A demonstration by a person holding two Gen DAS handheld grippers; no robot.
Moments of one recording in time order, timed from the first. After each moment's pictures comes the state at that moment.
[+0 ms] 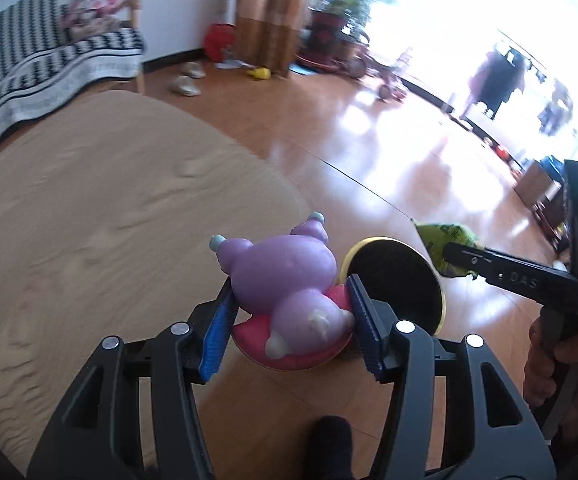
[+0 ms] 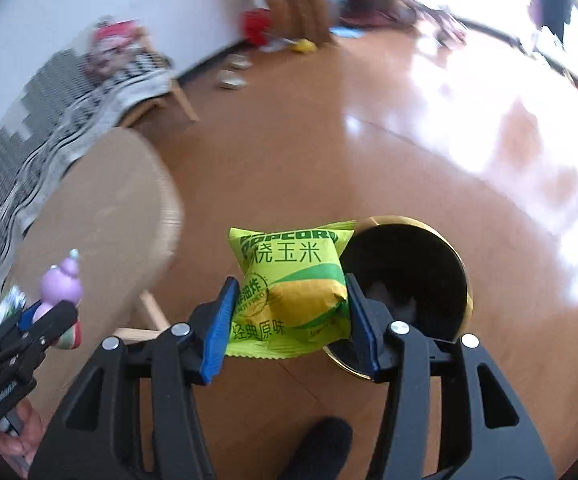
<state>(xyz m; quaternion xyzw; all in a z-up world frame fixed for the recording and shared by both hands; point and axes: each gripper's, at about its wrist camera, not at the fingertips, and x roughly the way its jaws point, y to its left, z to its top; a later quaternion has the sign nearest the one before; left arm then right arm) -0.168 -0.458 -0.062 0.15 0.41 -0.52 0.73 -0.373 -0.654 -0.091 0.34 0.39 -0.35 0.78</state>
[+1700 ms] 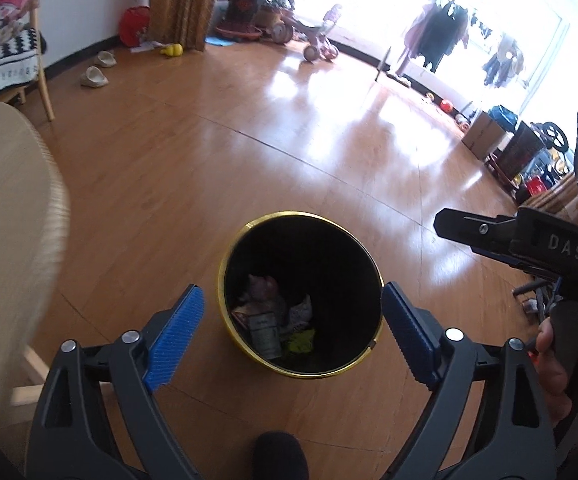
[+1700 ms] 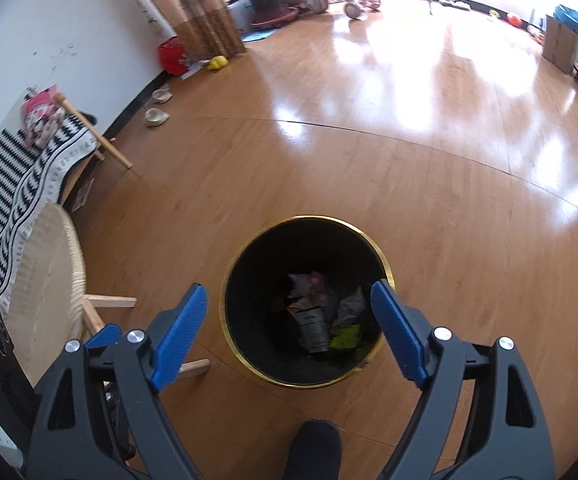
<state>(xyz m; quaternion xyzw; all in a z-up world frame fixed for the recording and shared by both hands) -0.242 -0.575 -0.124 0.18 0.42 -0.60 0.66 -0.454 -0.700 -0.101 0.40 0.34 -0.43 0.74</state>
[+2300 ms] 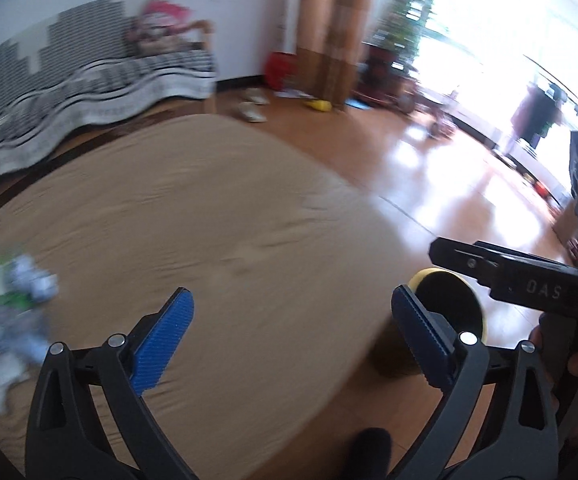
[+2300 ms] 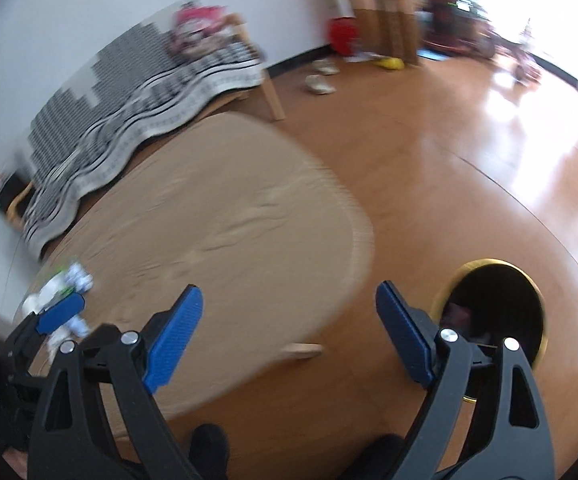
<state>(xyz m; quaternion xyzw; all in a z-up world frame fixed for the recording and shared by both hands) -0.081 -0.348 -0.017 0.12 0.38 -0.42 0.82 -0.217 -0.538 -0.021 0.27 0.38 -0.22 0.86</state>
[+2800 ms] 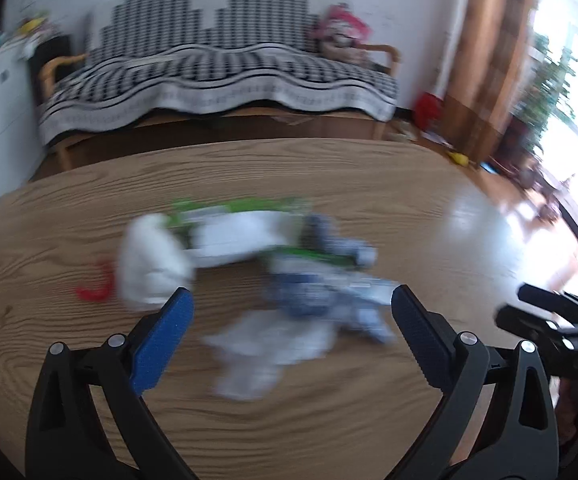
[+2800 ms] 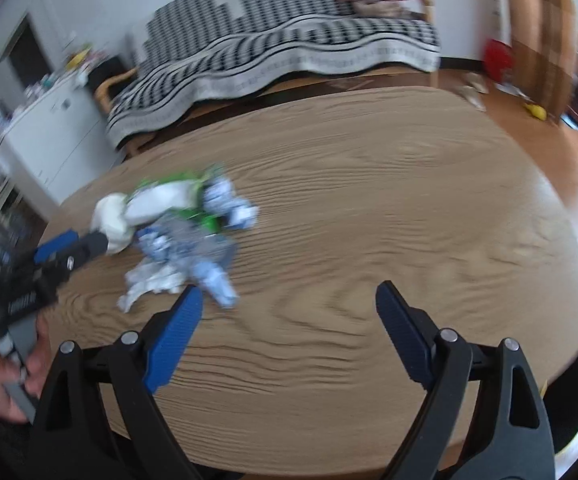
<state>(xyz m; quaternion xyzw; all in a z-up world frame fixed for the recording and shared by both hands) 0.051 -0.096 -0.012 0.02 0.39 -0.21 0.89 -0.046 -0.324 -0.022 0.14 0.43 -0.01 0.89</state>
